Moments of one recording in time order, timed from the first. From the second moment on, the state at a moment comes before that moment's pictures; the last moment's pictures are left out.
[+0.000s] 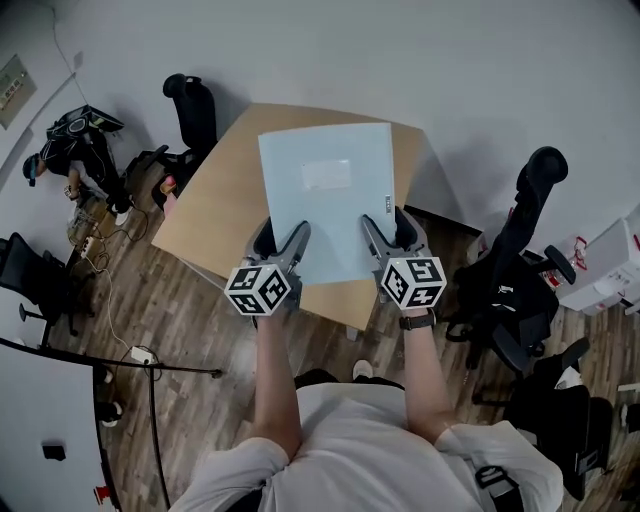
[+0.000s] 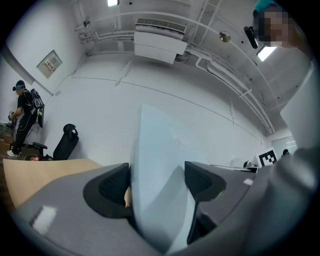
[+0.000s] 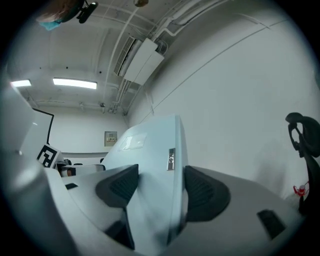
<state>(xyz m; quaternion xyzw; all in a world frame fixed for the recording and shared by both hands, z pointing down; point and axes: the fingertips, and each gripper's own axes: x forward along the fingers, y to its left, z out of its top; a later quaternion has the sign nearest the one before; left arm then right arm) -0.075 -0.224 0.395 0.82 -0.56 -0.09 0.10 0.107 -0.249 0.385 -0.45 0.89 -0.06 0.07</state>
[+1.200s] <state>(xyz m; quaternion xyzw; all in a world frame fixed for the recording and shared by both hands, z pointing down) -0.166 -0.483 0.509 0.80 -0.55 -0.05 0.22 0.012 -0.509 0.491 -0.47 0.87 -0.15 -0.03</state>
